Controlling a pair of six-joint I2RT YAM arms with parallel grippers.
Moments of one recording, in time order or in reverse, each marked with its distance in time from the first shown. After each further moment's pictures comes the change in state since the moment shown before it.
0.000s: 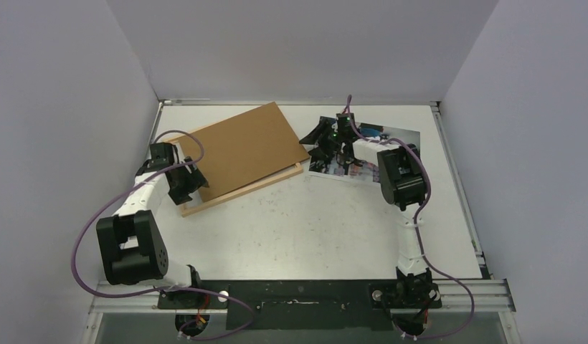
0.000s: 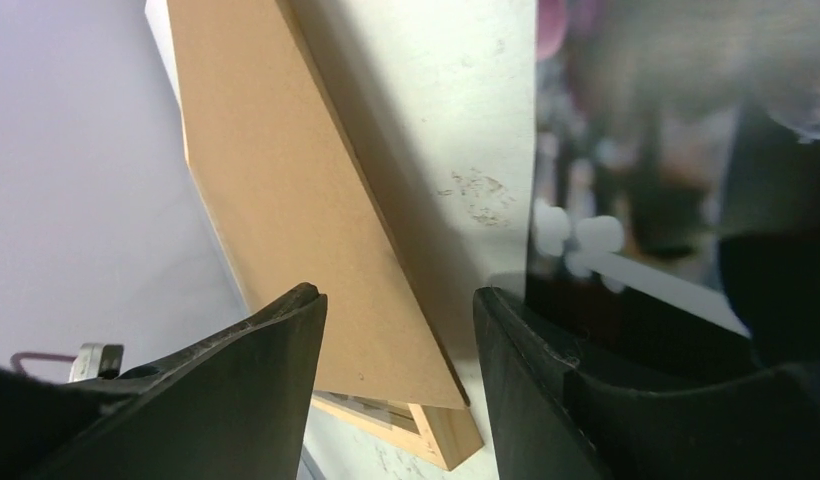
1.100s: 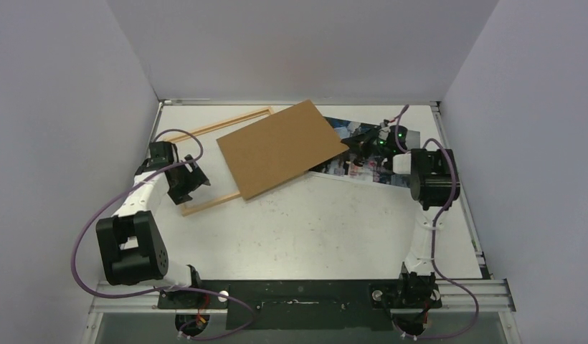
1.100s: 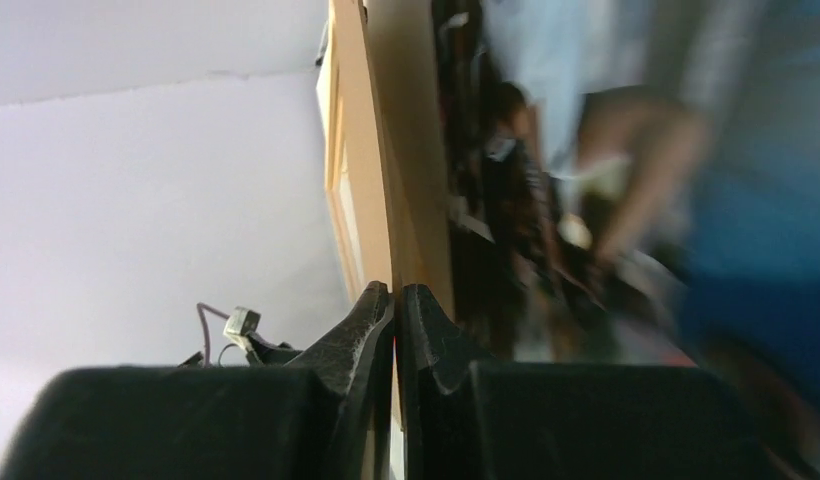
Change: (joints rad) left arm 0.000 0.004 0.003 -0.008 0.020 -0.020; right arm -0.270 -0.057 -0.351 0.602 -0.274 0.211
